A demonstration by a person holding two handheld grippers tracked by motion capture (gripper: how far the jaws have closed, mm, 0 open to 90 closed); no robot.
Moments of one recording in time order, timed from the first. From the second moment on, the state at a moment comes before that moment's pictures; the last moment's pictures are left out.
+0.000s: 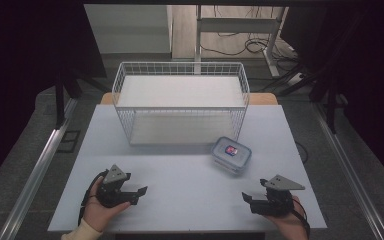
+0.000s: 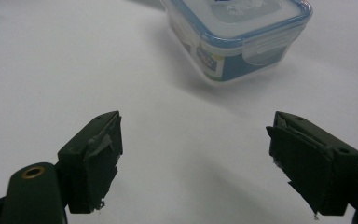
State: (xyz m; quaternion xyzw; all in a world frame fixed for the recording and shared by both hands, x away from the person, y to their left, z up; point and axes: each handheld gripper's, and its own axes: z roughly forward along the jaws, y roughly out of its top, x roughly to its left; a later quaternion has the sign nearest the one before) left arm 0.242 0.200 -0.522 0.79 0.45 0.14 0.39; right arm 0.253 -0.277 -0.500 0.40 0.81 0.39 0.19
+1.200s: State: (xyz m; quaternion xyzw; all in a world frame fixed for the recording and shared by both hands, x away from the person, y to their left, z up) left arm 0.241 0.197 -0.522 0.79 0.44 0.14 0.40; right arm 0.270 -0.270 -0.468 0.39 0.82 0.38 0.19
